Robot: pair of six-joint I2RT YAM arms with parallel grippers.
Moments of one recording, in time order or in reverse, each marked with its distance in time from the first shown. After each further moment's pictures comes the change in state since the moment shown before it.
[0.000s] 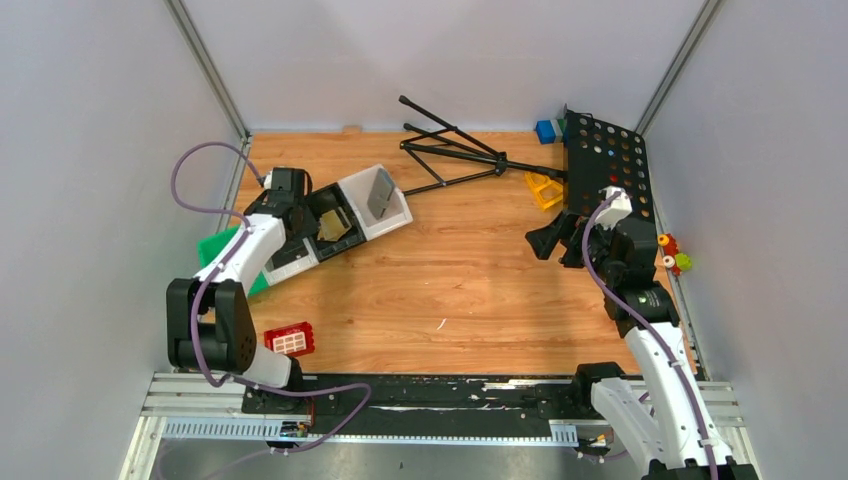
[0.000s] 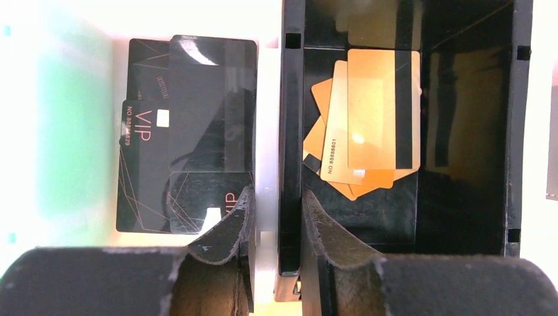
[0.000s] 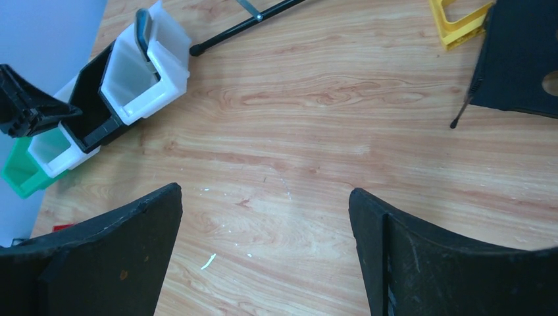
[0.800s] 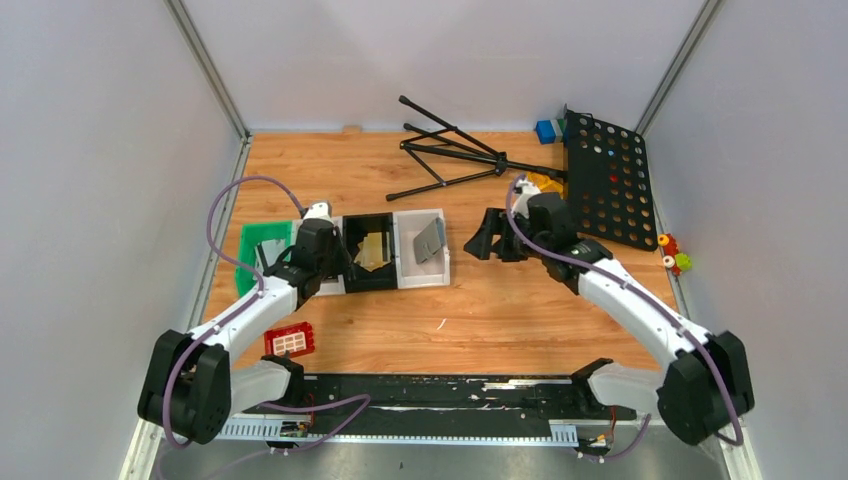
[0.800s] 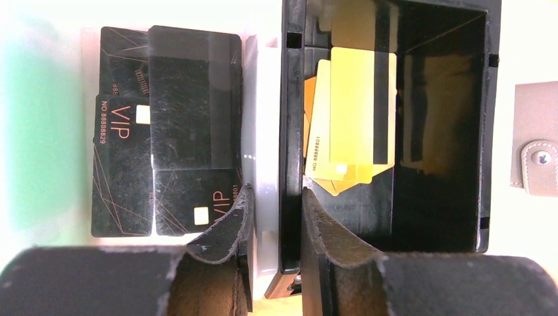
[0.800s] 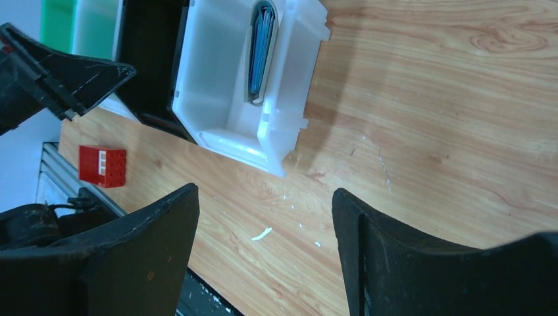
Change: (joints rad) left arm -0.267 -0.324 -0.444 0.351 0.127 0.101; right arm 0.367 0.405 0.112 0.078 0.019 0.104
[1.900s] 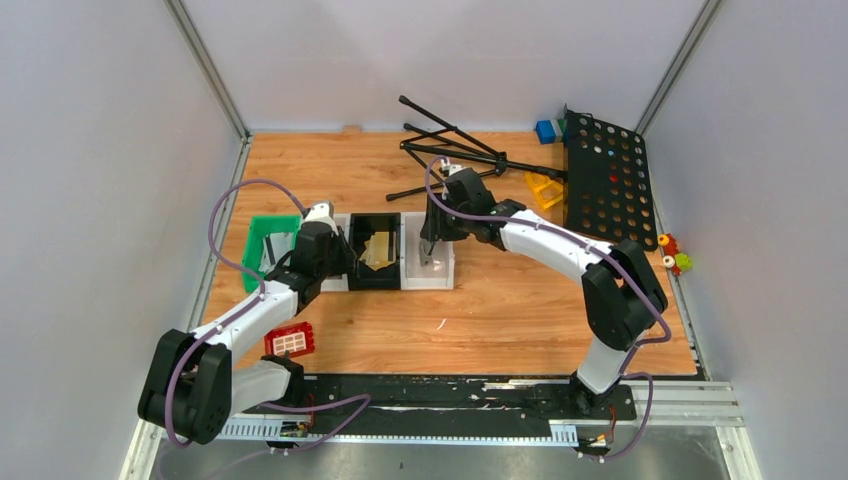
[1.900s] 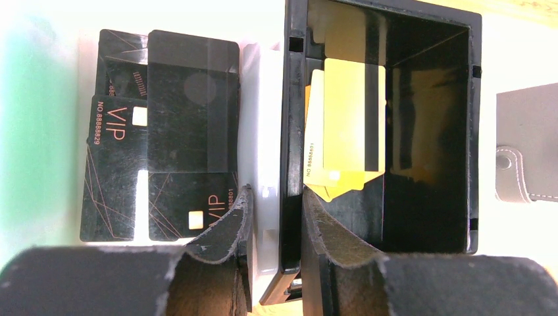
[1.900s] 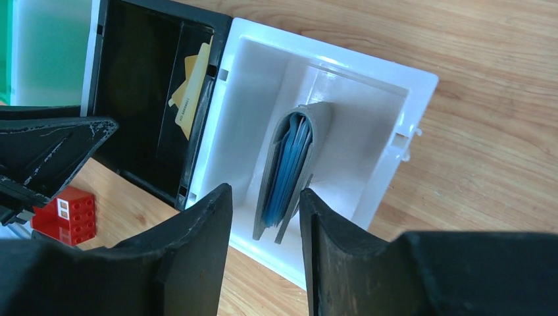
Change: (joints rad) left arm 0.000 0.000 -0.066 0.160 0.060 0.009; right arm 0.223 0.581 0.441 -0.011 0.206 0.016
